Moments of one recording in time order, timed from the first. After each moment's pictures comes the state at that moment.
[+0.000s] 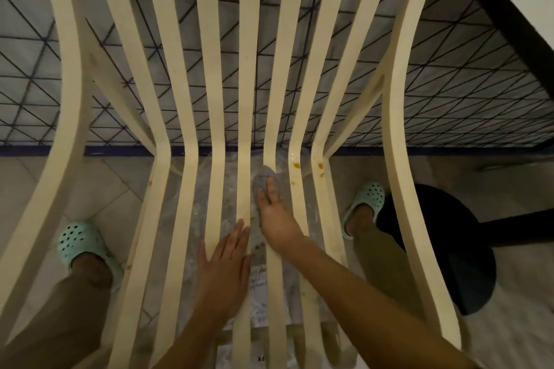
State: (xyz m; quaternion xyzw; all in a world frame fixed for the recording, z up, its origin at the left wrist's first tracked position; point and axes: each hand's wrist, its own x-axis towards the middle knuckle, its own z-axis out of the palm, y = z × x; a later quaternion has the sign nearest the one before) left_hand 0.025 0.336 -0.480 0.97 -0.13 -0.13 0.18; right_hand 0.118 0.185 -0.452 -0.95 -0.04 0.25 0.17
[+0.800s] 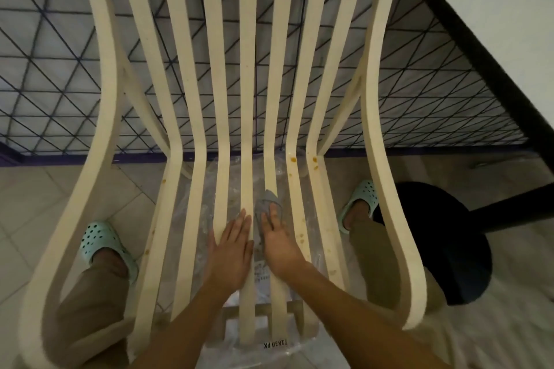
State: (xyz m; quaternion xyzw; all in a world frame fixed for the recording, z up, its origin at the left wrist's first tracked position) left_hand 0.018 0.339 -0.472 0.97 -0.13 -0.14 0.15; right_hand 0.027 0.201 -0.439 -0.95 -0.01 0.27 0.16
